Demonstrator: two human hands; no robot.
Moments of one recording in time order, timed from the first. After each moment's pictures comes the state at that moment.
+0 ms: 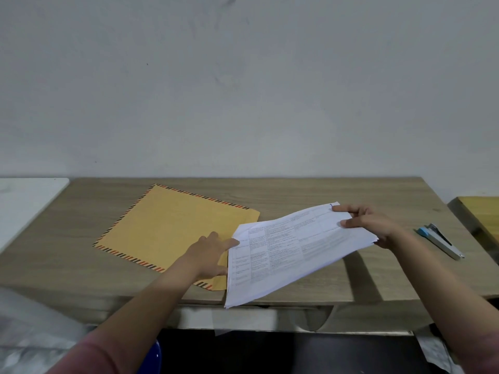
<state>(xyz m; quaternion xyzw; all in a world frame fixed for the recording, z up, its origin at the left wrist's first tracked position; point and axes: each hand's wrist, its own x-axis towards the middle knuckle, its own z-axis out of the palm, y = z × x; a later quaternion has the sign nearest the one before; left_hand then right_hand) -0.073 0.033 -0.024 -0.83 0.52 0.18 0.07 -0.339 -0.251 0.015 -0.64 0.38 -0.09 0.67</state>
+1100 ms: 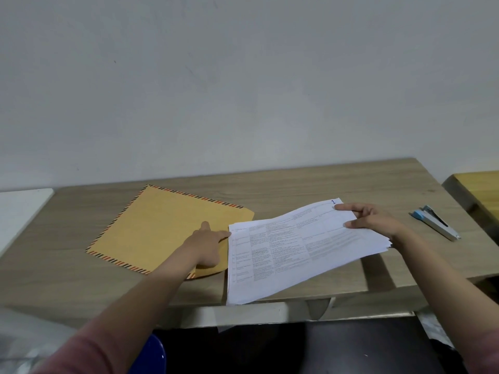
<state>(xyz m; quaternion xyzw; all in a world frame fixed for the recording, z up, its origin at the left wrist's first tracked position) -0.076 -0.005 -0.009 -0.86 0.44 0.24 0.08 -0.370 -0.261 -0.007 -0.65 0.38 -0.08 0.65</state>
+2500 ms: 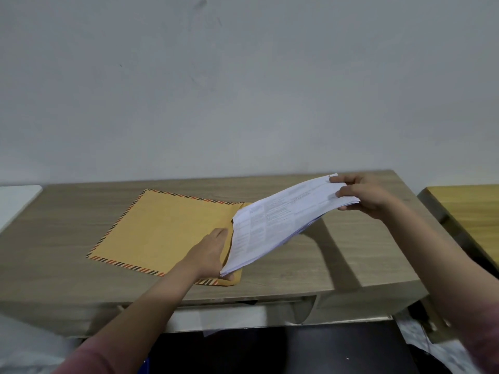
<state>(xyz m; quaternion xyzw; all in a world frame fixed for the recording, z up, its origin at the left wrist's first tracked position) -0.093 0.010 -0.038 -0.80 0.56 0.20 -0.07 -0.347 -0.245 0.084 -0.62 0.43 -0.19 0.63</state>
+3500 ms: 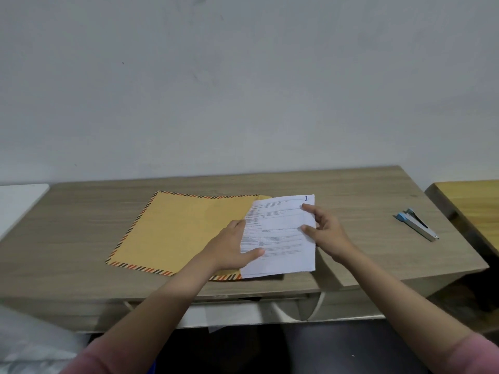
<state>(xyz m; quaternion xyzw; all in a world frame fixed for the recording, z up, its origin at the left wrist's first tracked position) -0.134 -0.003 0.001 -0.80 0.53 0.23 -0.15 -0.321 -0.173 -0.018 -0.66 0.36 -0.25 0.61</state>
